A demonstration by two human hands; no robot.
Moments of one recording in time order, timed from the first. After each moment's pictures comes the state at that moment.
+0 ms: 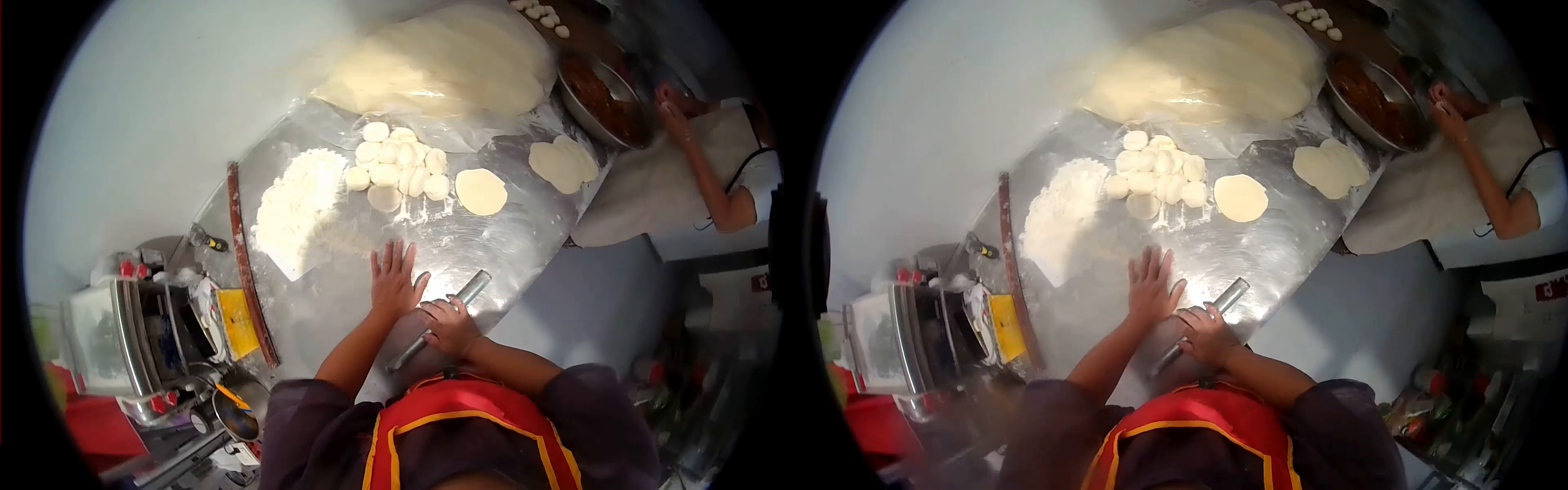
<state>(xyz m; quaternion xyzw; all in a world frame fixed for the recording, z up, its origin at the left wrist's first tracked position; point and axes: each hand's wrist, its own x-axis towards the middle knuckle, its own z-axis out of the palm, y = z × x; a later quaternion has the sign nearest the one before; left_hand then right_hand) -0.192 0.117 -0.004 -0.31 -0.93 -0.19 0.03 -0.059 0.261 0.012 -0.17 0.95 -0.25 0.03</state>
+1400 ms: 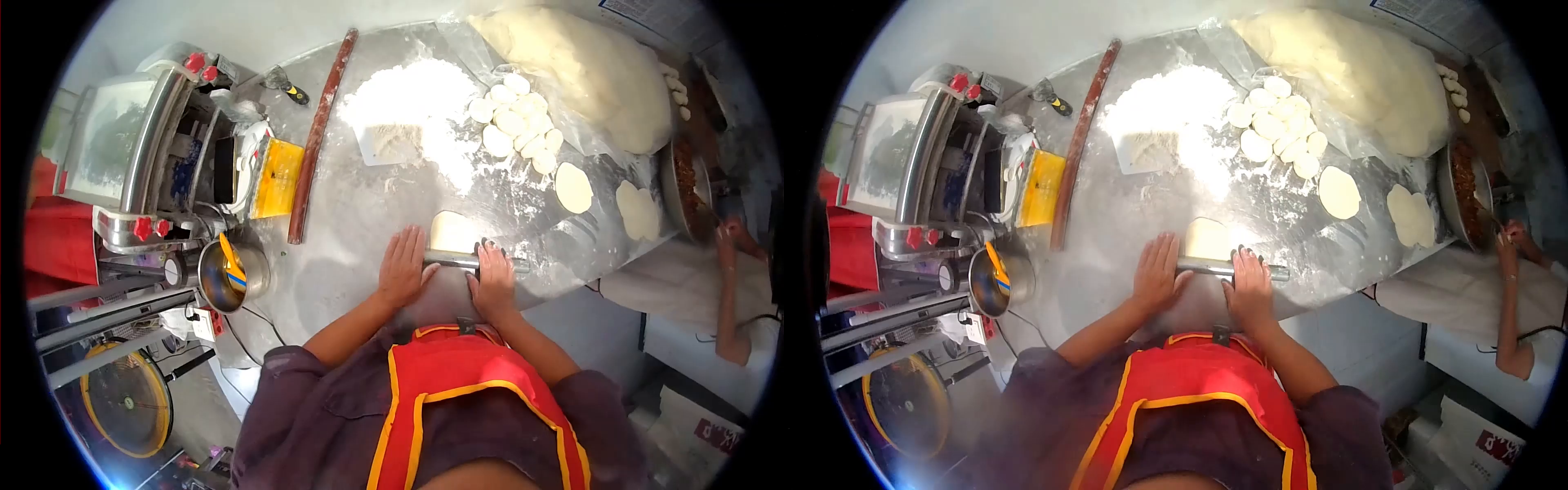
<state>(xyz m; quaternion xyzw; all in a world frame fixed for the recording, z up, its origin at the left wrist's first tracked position) -0.076 0.009 -0.006 -0.15 -0.97 -0.20 0.06 -0.066 0.236 0.014 -0.15 0.97 -0.19 0.00</state>
